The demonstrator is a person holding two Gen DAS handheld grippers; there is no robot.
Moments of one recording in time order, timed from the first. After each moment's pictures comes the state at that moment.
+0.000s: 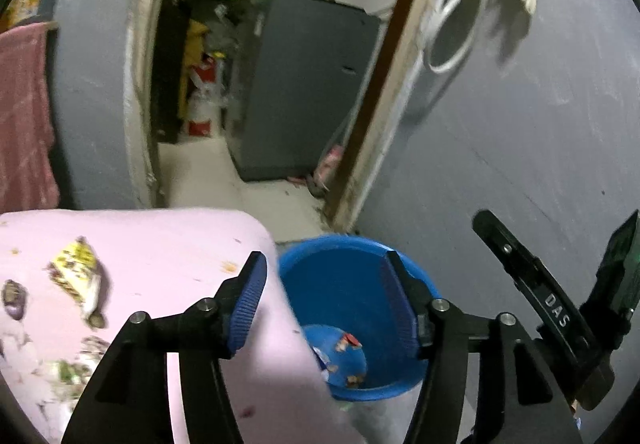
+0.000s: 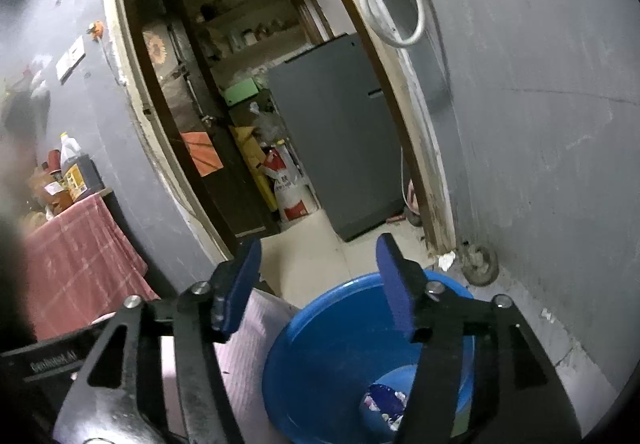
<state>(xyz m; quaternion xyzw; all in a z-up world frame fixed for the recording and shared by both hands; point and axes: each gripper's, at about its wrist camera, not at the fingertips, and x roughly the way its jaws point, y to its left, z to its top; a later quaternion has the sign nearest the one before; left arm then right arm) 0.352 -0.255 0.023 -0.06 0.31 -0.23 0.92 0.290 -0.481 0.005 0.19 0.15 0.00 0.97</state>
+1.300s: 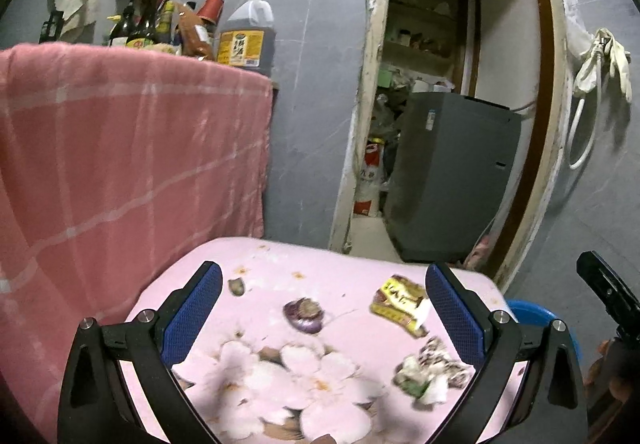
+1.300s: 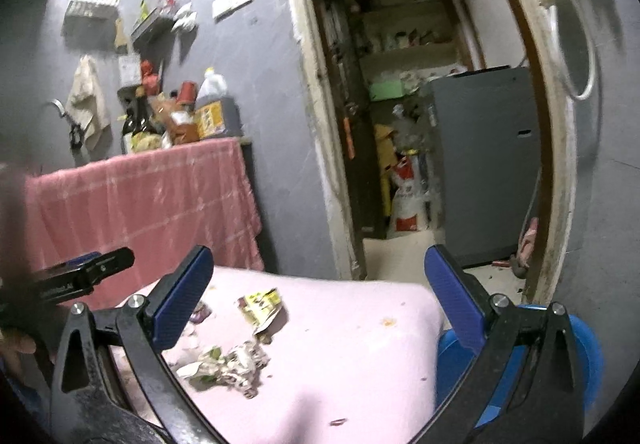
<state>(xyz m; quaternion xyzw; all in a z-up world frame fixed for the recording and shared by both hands) 0.269 -0.033 0.026 -0.07 0.18 0.03 0.98 0.282 -0.304 0.021 0.06 0.12 0.22 0.97</state>
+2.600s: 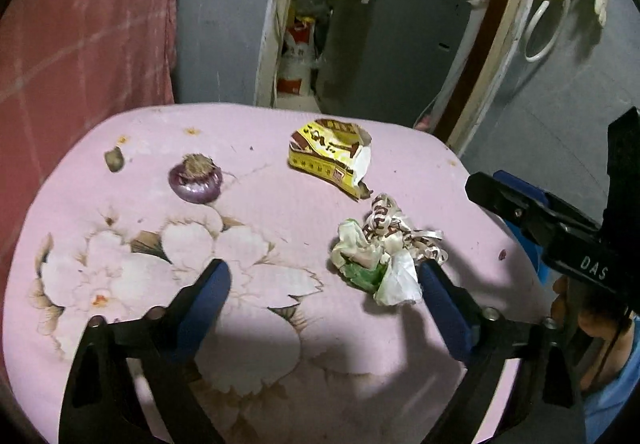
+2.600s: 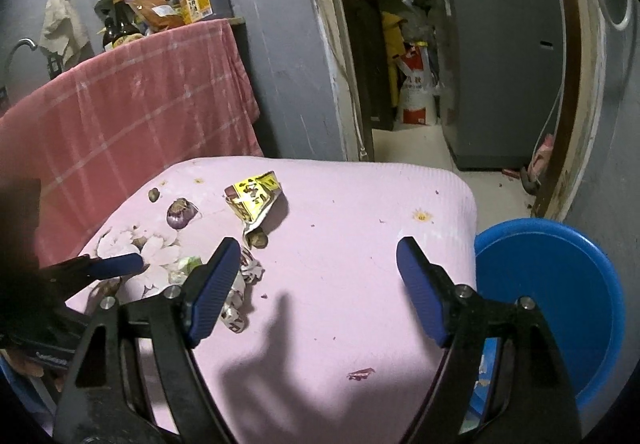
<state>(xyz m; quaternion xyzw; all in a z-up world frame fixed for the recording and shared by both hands) 0.305 -0.078 -0.043 -0.06 0.39 -0.12 0.91 0.332 -0.280 -0.034 0.03 0.32 0.22 0.92</state>
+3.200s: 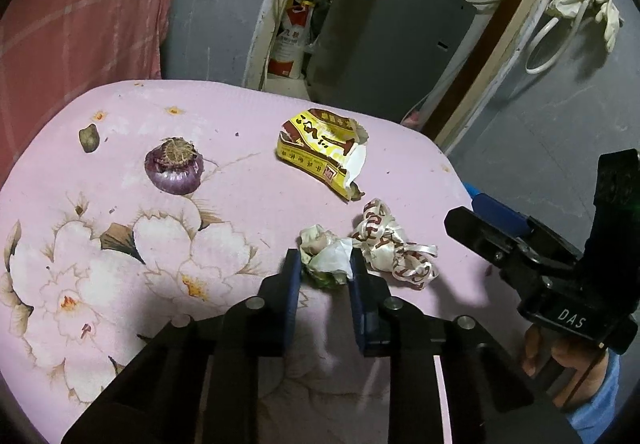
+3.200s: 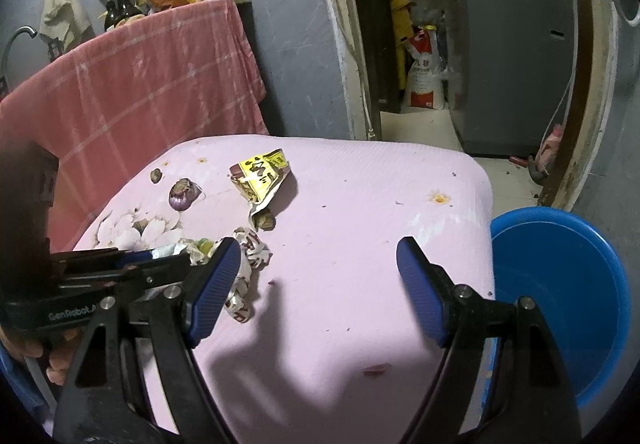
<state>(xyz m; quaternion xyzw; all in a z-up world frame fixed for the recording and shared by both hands) 0.311 -0.074 -0.041 -0.11 0.41 -0.15 0.89 0.334 -0.269 -0.042 0.02 0.35 0.24 0.91</state>
